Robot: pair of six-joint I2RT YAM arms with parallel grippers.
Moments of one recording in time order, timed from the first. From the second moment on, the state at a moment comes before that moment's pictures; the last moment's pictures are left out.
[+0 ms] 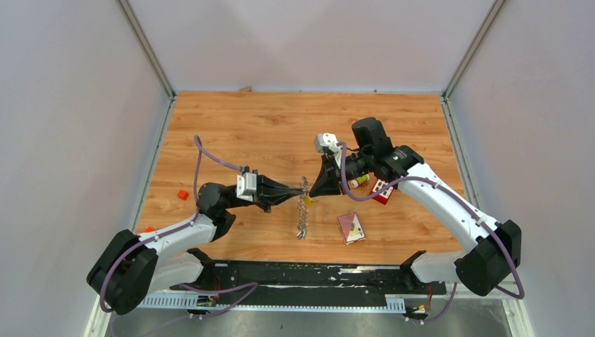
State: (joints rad) left arm -0.63 1.11 0.34 1.25 0.86 -0.23; right arm 0.61 1.31 1.19 -0.59 -1.10 -0.44
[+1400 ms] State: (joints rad) left arm -0.63 1.11 0.34 1.25 0.83 -0.23; right arm 0.64 1.24 1.11 -0.51 -1.02 -0.44
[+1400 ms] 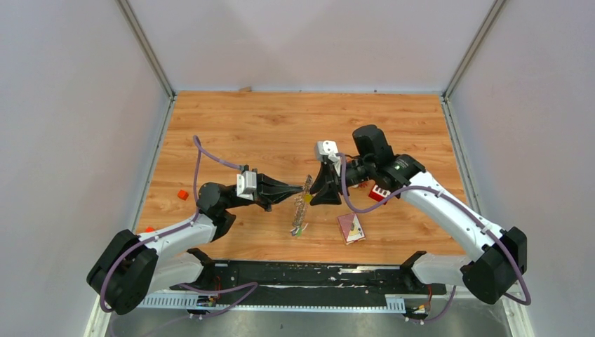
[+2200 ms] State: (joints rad) left arm -0.63 1.11 0.34 1.25 0.83 -0.24; right arm 0.66 1.27 1.09 -0.46 -1.01 -0.42
